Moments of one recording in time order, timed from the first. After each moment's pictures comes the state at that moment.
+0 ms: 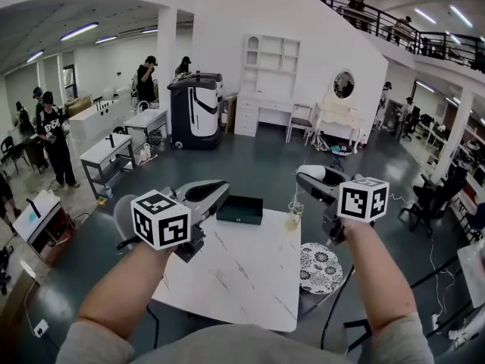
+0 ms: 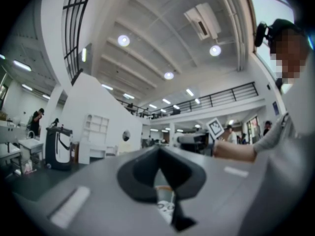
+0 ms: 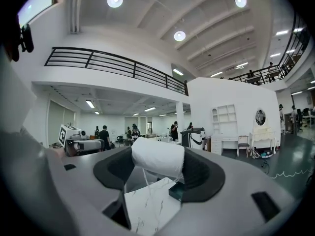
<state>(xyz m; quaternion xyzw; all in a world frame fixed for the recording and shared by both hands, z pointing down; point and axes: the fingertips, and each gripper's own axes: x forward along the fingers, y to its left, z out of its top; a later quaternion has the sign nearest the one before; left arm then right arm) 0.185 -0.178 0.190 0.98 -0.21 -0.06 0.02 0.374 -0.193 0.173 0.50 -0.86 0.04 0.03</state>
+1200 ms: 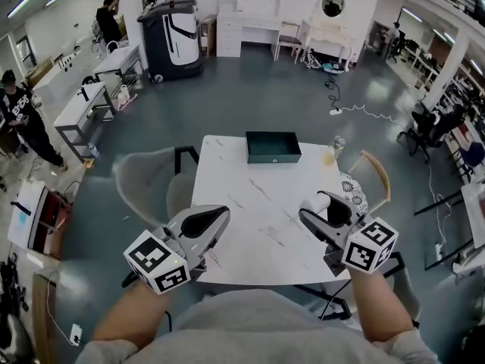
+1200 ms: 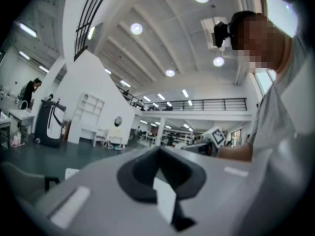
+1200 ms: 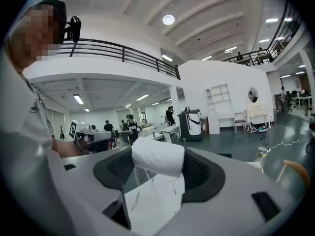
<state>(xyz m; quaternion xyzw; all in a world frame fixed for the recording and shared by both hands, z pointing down) -0.003 -0.235 0.361 0.99 -0.12 -0.04 0.09 0.169 -0.202 0.377 0.54 -0.83 0.13 0.05</state>
